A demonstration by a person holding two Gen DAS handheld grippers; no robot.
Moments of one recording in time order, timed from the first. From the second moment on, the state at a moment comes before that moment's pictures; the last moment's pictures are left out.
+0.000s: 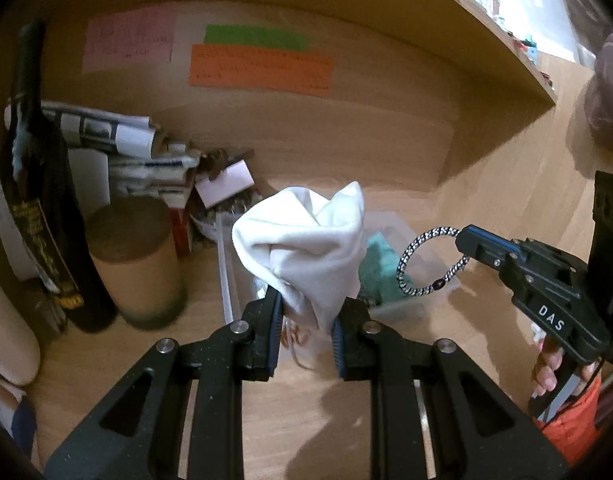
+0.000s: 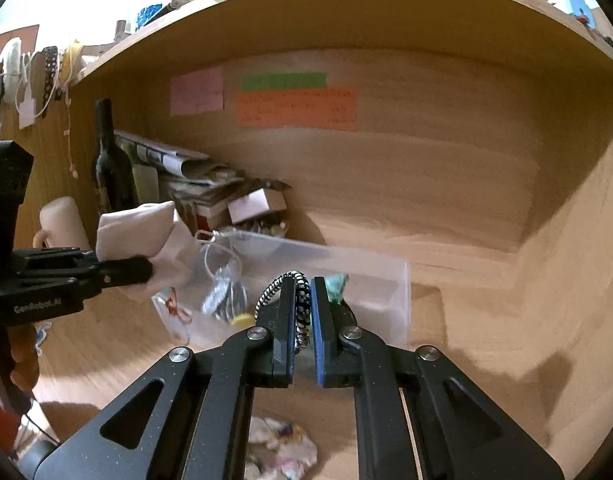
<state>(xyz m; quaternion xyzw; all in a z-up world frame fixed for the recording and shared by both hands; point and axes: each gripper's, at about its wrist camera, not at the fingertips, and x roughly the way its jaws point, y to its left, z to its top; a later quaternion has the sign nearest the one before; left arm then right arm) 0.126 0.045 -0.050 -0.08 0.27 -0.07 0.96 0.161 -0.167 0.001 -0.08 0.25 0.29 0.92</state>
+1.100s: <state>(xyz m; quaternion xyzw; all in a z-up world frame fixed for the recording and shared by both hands) 0.215 0.020 -0.101 -0.03 0.38 -0.06 0.92 0.227 -0.123 -0.054 -0.11 0.36 0.28 0.89</state>
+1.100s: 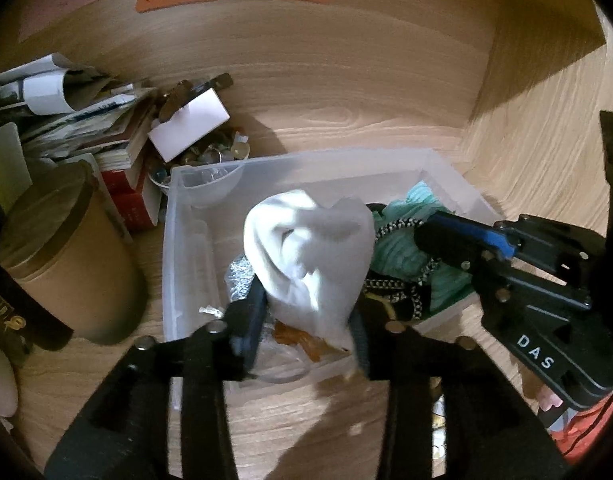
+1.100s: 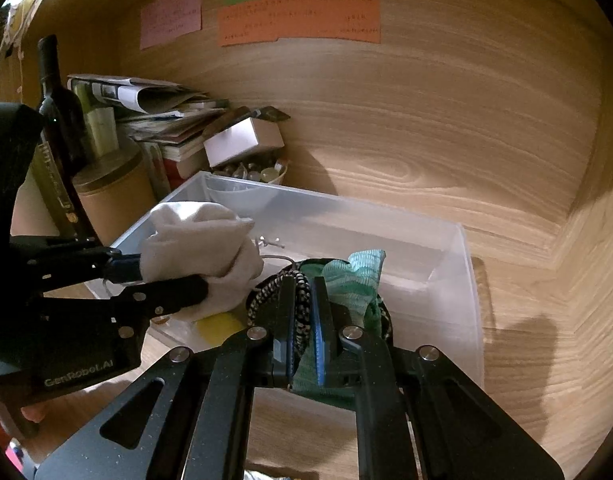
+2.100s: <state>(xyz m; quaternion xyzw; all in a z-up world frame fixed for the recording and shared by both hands) 0.095 0.037 -0.055 -0.05 0.32 -0.04 0.95 0.144 -0.170 -0.018 -0.10 0.30 0.29 0.90</state>
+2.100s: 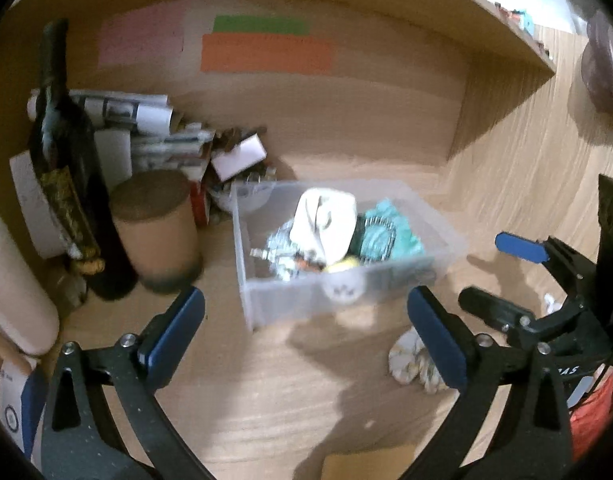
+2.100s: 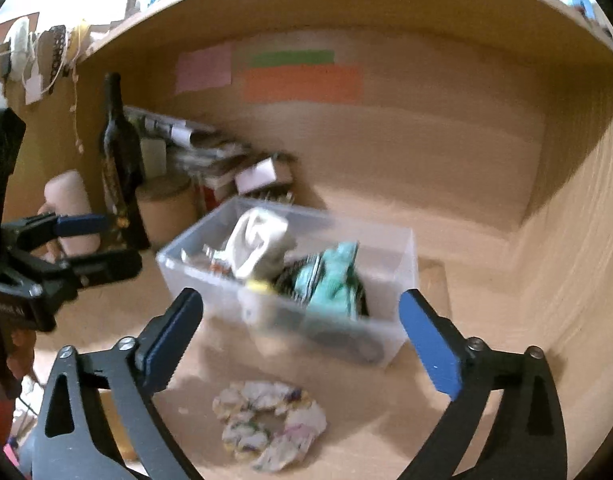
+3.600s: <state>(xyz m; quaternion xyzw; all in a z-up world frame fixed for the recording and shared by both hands) 0.027 -0.012 -0.138 -0.04 0.40 -0.07 0.91 0.087 -0.201 -0.067 -0.07 0.39 0.28 0.87</state>
